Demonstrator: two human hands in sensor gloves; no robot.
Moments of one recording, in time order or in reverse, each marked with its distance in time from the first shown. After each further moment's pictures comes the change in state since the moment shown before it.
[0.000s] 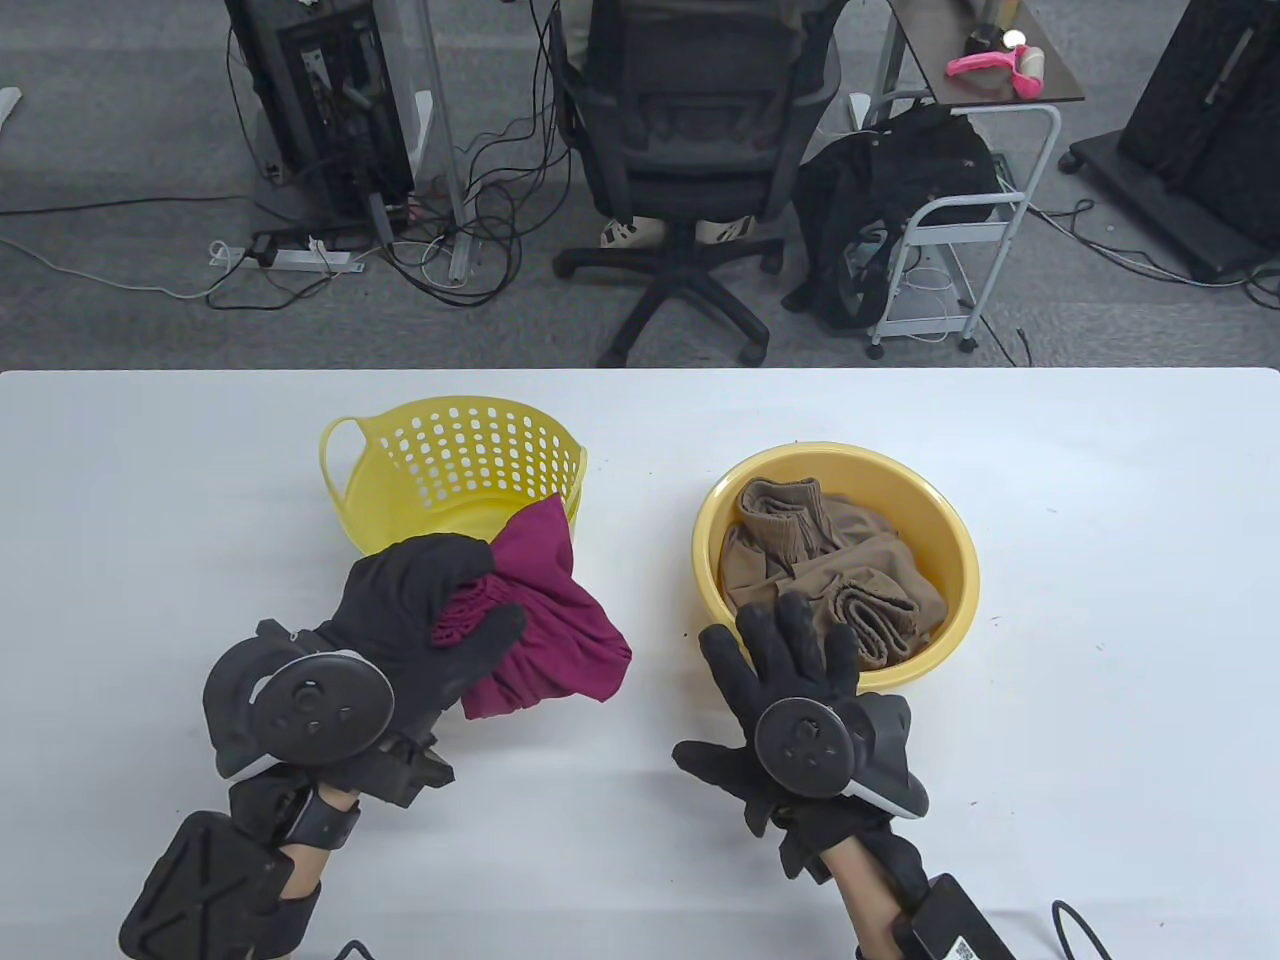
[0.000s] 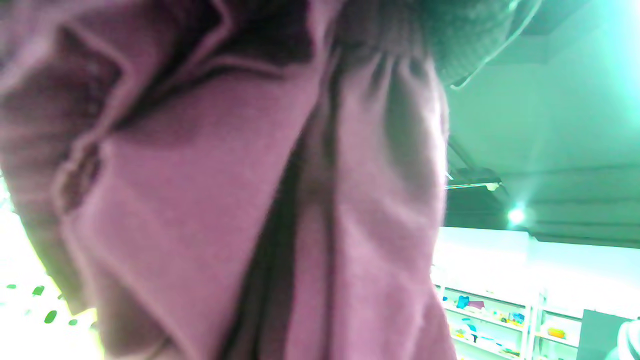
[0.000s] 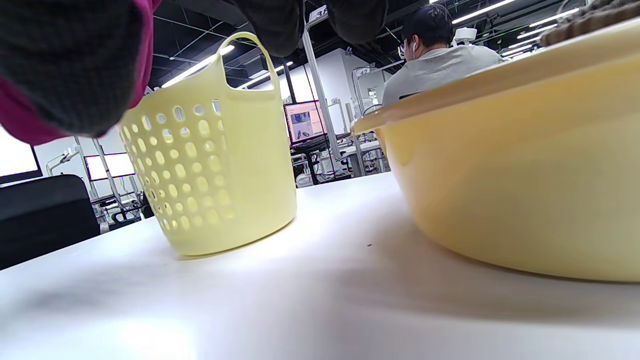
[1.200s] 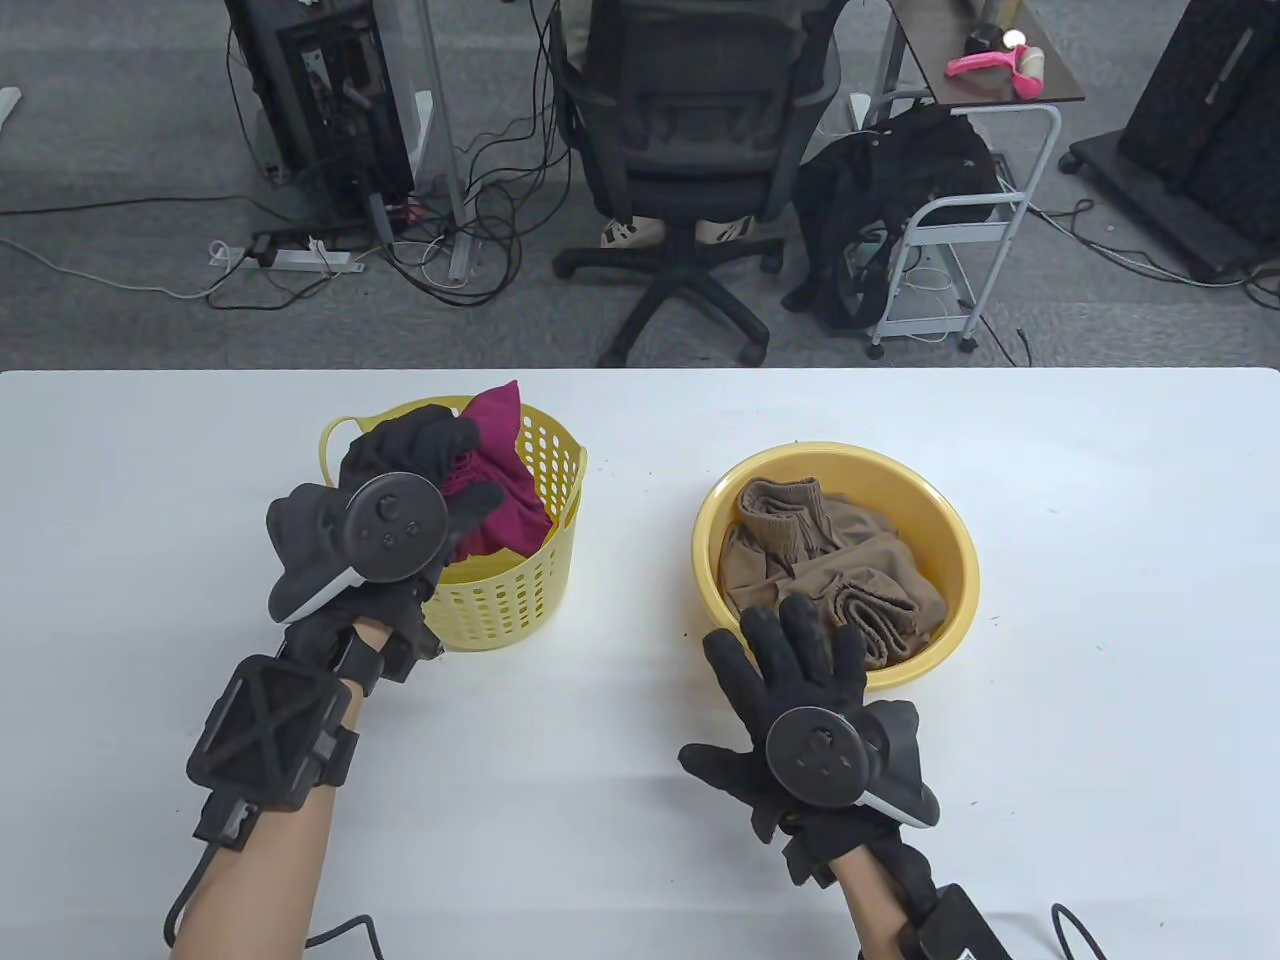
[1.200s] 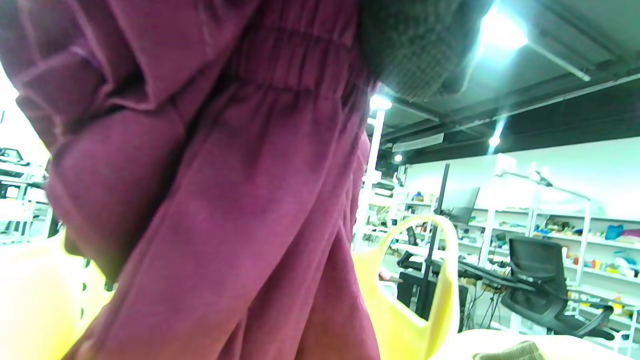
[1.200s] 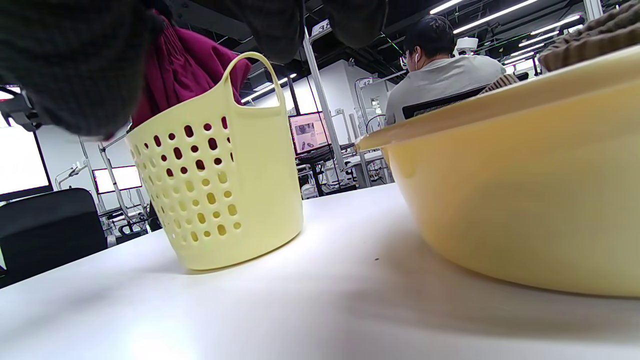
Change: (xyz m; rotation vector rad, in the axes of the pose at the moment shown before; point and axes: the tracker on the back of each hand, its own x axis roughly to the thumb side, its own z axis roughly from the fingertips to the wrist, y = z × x) left_hand -0.063 -0.038 -0.075 -0.191 0.258 -0.265; right_hand -0.001 -0.004 0.006 -0.035 -0.012 -0.019
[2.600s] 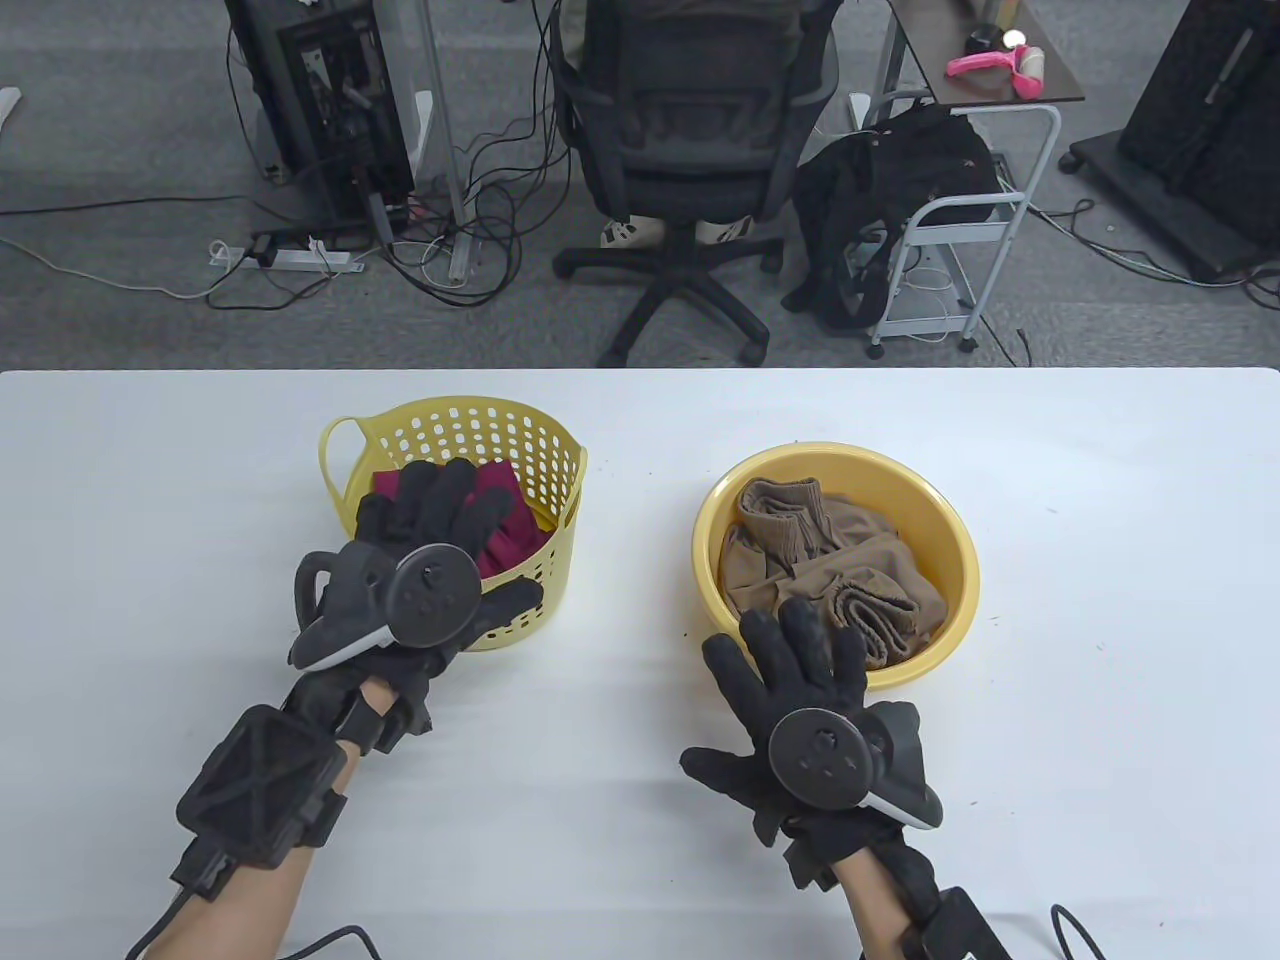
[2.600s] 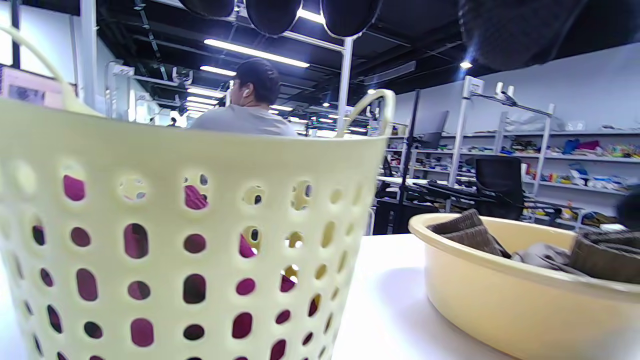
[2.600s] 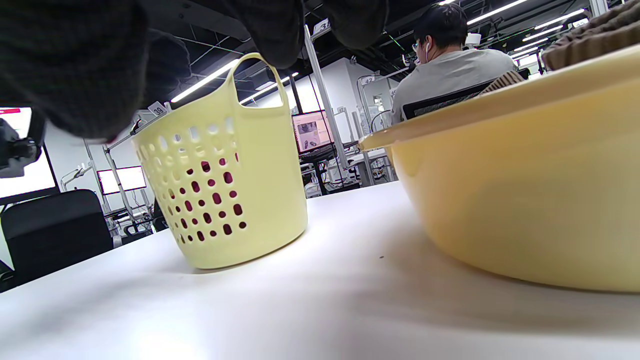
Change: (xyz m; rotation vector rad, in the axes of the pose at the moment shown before) left_hand 0.022 -0.034 0.045 -0.173 -0.141 -0.087; right_hand 0.001 -0.003 0.002 0.008 -0.008 -0.012
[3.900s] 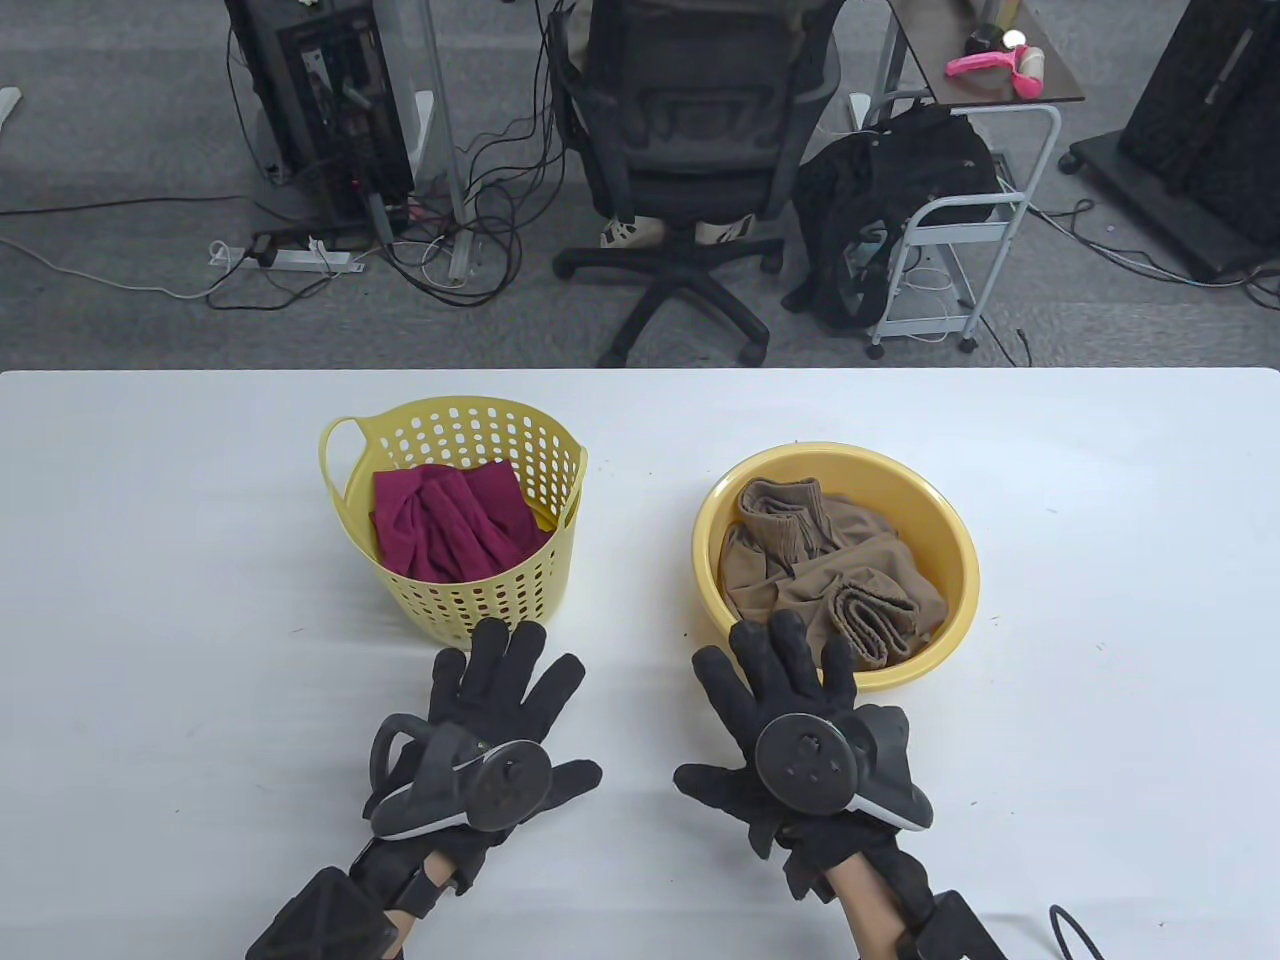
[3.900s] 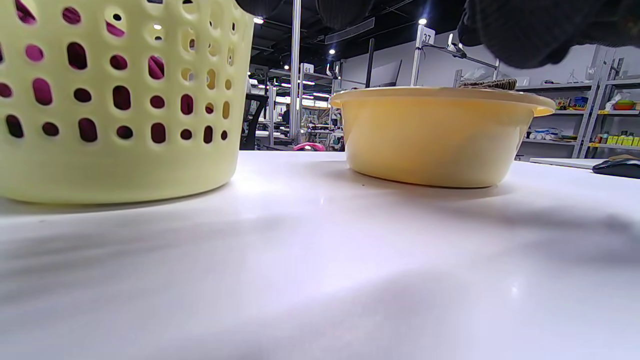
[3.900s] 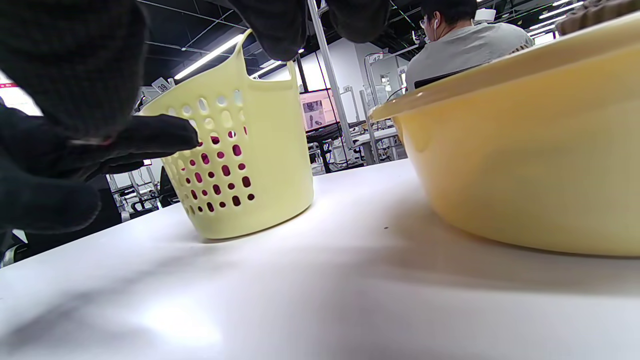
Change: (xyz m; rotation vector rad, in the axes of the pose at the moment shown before) left_hand 0.056 -0.110 0.060 -0.114 -0.107 0.001; right_hand 0.008 0.005 0.001 0.073 -0.016 0.015
